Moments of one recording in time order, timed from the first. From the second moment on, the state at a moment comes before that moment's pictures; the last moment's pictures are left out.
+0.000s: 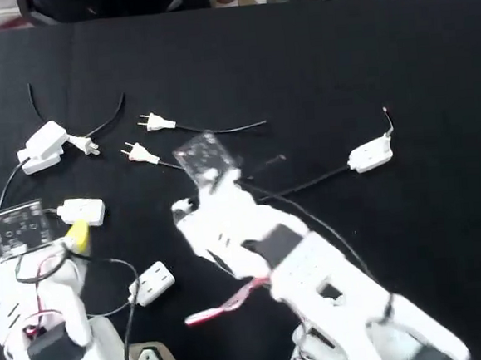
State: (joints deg) left arm -36.3 -104.1 78.8 67.1 -16.5; right arm -42.5 -38.7 58.7 37.1 -6.3
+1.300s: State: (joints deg) left arm -46.9 -104.0 96.2 56.5 -15.2; right arm -57.1 -25.5 57.1 37.8 -18.1
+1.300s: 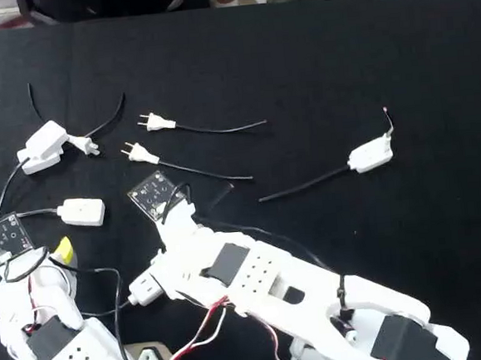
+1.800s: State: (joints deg) left arm -46.9 -104.0 96.2 56.5 -15.2; right arm -61.4 -26.2 59.4 36.0 -21.3
